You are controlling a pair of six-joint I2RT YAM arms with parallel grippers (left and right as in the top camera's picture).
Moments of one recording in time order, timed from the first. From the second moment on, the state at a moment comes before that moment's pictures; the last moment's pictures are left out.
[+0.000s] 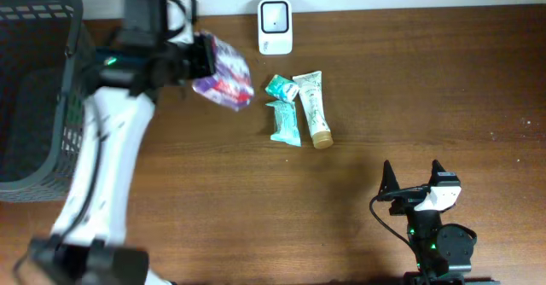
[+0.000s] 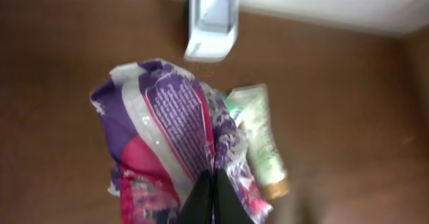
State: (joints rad) left arm -0.18 1.72 1.82 -0.98 0.25 -0.27; right arm -0.02 0.01 0.01 -0.07 -0.04 0.10
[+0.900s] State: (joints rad) left arm -0.13 2.12 2.35 -1.39 0.09 -0.23; right arm -0.02 0.01 0.01 -0.07 -0.04 0.11
